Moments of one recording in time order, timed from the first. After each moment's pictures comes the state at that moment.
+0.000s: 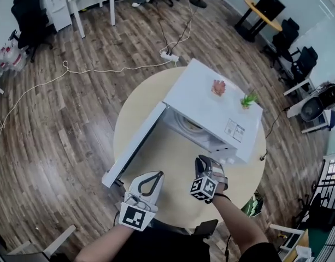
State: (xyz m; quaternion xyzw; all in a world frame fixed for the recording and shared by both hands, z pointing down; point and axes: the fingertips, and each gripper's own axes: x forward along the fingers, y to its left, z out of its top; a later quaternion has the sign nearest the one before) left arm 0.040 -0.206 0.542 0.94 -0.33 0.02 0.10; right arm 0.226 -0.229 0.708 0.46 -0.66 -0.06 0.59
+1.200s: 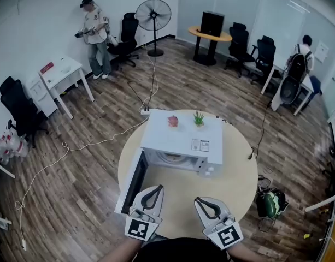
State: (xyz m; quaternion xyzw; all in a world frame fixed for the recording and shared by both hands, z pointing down) left arm 0.081 -0.166 0.387 0.97 -0.24 -0.02 -0.02; right arm 0.152 -0.071 0.380 0.62 -0.78 -0.01 0.08
